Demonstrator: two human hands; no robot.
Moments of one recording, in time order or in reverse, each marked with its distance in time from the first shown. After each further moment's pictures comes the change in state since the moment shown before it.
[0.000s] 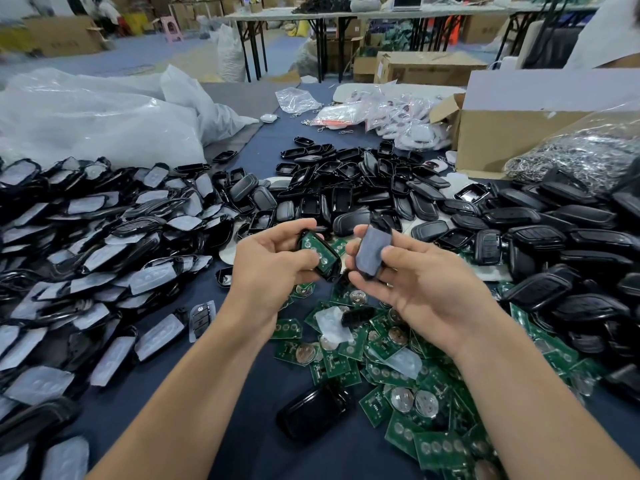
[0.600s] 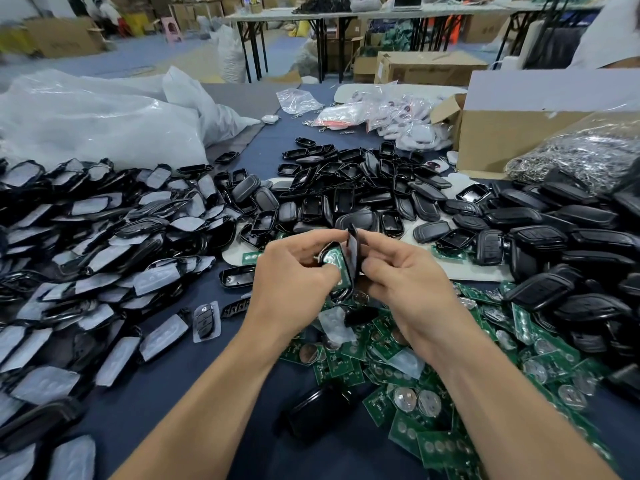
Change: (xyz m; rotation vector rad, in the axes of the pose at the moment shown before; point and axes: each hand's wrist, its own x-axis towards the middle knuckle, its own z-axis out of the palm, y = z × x) left_hand -0.017 0.002 0.016 0.384 -0.026 0.182; right_hand 0.006 0.024 0.016 -0.401 0.067 -0.221
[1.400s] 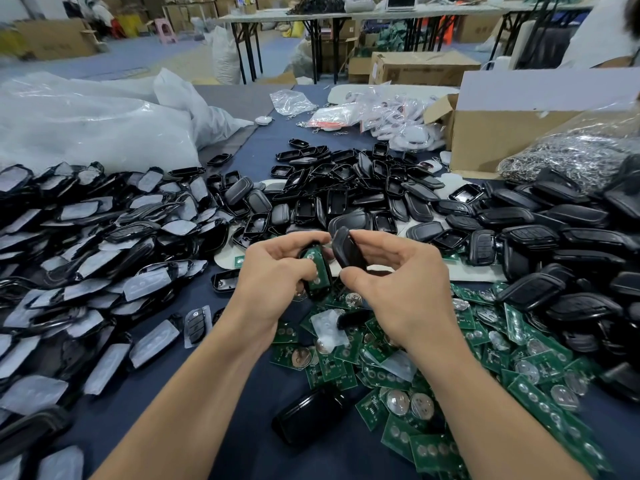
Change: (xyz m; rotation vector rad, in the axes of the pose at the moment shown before) left_hand 0.013 -0.007 -0.009 -0.297 -0.076 -0.148; right_hand -0.009 -0.004 -0.002 -0.488 0.267 -0.277
